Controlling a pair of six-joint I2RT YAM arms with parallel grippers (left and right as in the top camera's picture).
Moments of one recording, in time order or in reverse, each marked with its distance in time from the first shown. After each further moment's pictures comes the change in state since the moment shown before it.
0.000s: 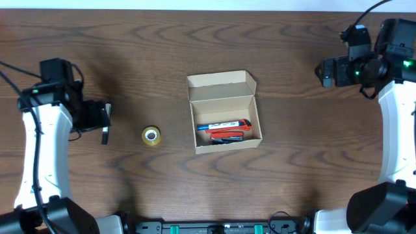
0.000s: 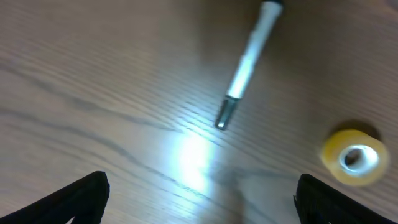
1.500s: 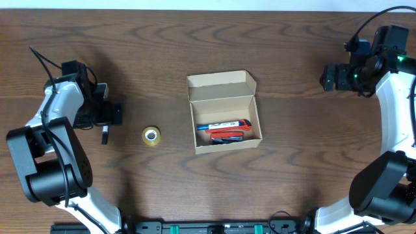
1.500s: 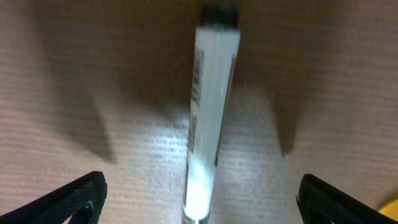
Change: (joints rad) left arm 0.006 0.413 0.000 0.256 0.159 0.247; right arm -0.043 0.127 -0.030 0.003 0.079 0.096
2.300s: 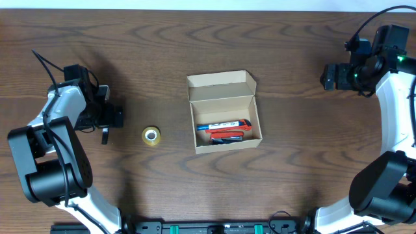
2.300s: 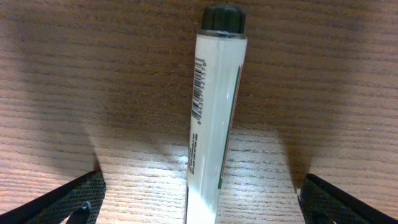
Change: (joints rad) left arm 0.000 0.000 -0.063 0.090 -0.001 0.007; right arm 0.000 0.000 0.000 0.010 0.000 0.000
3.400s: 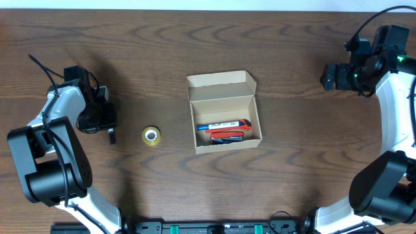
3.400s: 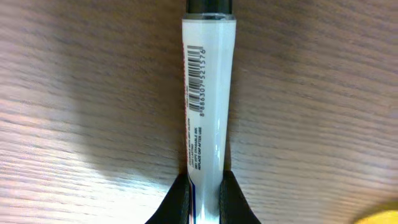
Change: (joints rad) left arm 0.001 0.003 -0.003 -0.040 0.081 -0.147; right arm 0.000 0.000 0.000 -0.002 0.000 0.000
